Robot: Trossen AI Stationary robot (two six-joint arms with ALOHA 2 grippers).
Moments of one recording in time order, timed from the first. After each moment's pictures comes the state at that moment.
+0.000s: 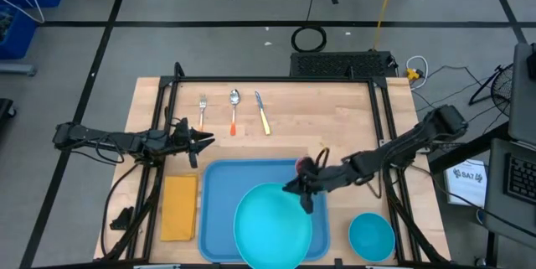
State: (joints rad) left arm -0.11 0.27 0.03 0.05 -0.39 -0.24; right arm 0.42 1.49 0.85 0.18 0.26 0.74
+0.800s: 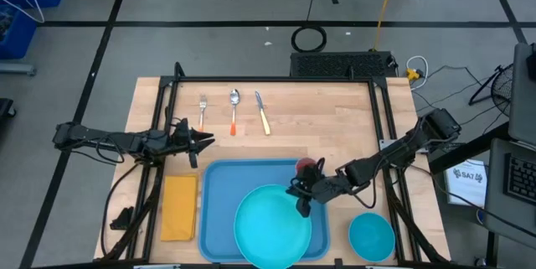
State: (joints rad) left arm -0.11 0.27 0.03 0.05 -0.39 -0.27; right arm 0.46 1.56 0.85 0.07 0.36 0.84
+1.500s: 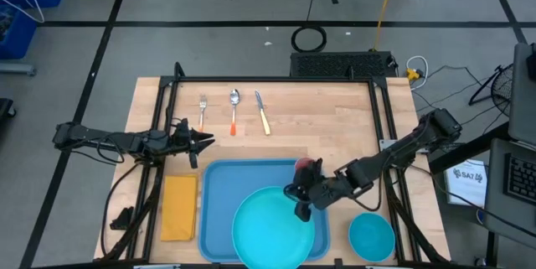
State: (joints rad) left arm -0.11 0.27 0.03 0.02 -0.39 -0.27; right arm 0.51 1.56 1.16 -0.39 0.41 0.82
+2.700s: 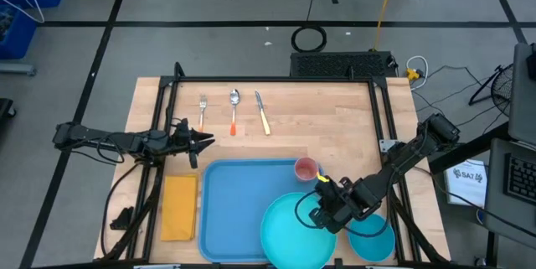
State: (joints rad) left arm -0.11 0.27 0.03 0.03 -0.39 -0.27; right arm 0.66 1.62 1.15 -0.83 0.29 1.48
